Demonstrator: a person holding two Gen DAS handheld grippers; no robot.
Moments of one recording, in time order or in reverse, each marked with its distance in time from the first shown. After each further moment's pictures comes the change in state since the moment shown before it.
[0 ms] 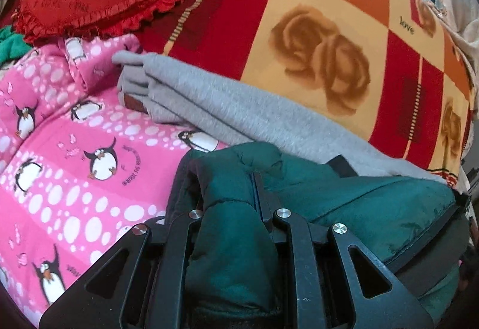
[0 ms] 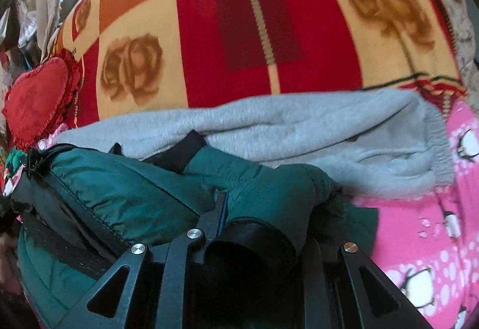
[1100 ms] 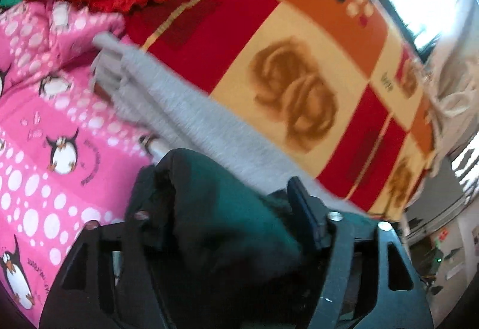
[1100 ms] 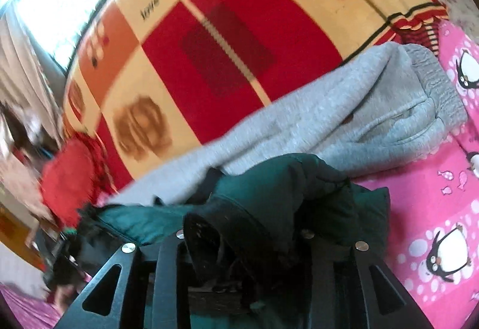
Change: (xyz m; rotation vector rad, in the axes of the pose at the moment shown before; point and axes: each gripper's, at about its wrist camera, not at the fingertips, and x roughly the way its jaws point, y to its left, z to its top) left arm -0.020 0.011 0.033 -0.243 -0.024 -0.285; right arm -0.033 -0.043 0.013 0.392 -0.061 0.230
